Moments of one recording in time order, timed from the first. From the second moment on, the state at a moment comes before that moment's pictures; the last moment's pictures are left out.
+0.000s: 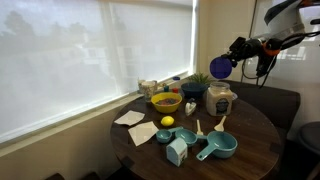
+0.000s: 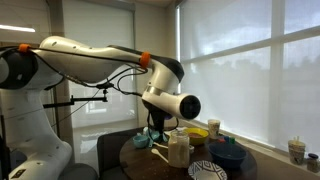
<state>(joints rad) -0.24 -0.24 -0.18 -2.23 1.34 1.54 -0.67</state>
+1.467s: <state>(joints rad) -0.05 -0.36 0.02 -2.24 0.30 1.62 -0.21</state>
